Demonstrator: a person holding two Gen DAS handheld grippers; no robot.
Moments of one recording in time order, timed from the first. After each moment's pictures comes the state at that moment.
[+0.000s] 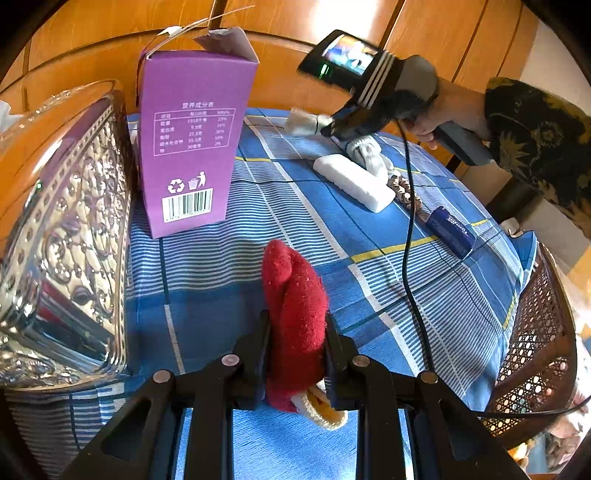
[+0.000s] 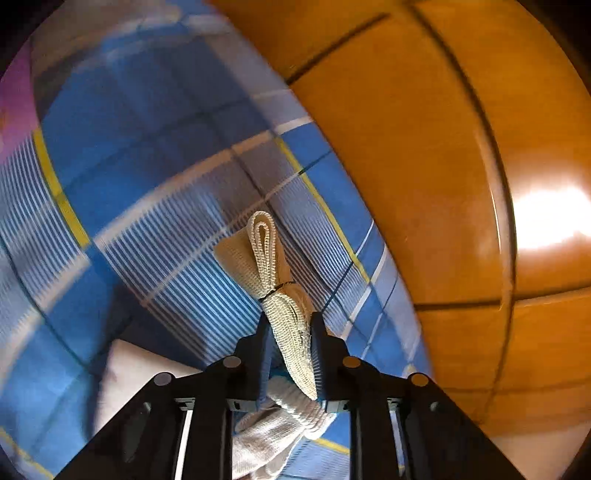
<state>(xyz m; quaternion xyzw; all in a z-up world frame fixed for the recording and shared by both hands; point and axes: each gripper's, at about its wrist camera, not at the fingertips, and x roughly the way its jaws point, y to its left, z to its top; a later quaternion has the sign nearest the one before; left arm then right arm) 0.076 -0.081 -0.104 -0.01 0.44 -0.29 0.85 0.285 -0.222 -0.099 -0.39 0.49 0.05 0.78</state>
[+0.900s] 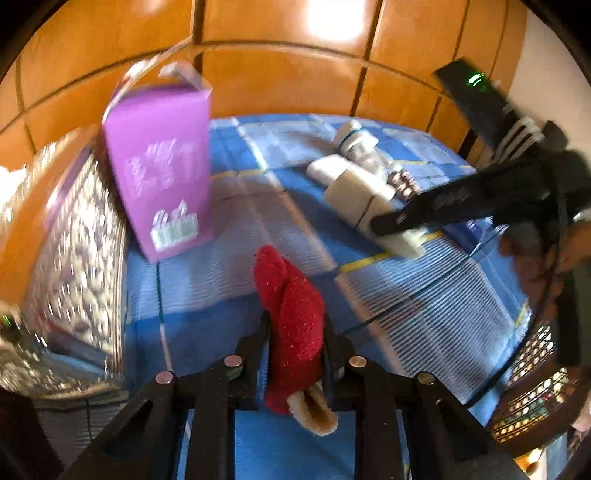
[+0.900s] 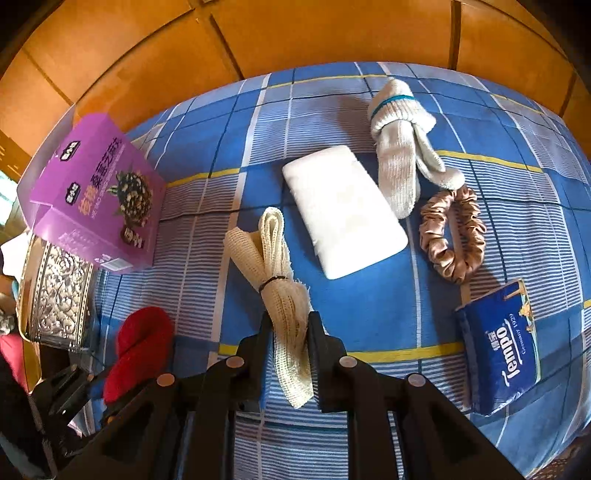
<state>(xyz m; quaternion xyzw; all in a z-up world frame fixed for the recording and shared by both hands) 0.073 -0.132 -0.083 0.05 0.43 -0.26 0.86 0.129 -0.260 -0.113 0.11 0.57 0.07 0.81</state>
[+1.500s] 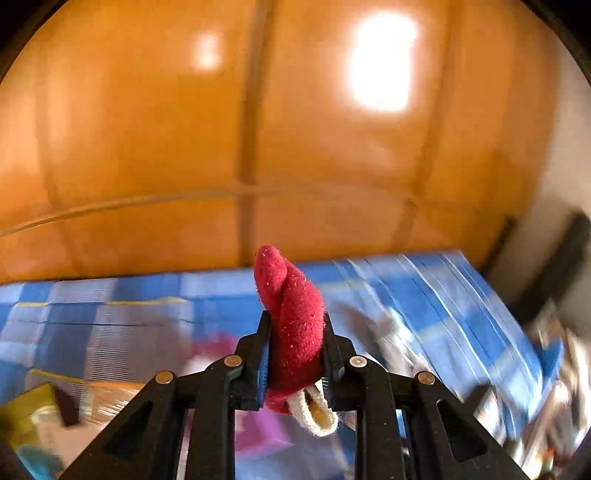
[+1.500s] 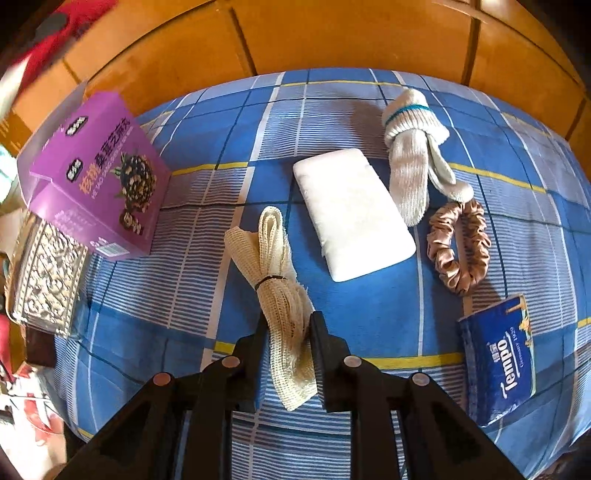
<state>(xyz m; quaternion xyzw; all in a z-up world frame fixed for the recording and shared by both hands) 0.211 -0.102 0.079 -0.03 0.33 -0.16 0.93 0.130 -0.250 -0.111 0.06 0.57 0.08 0.82</state>
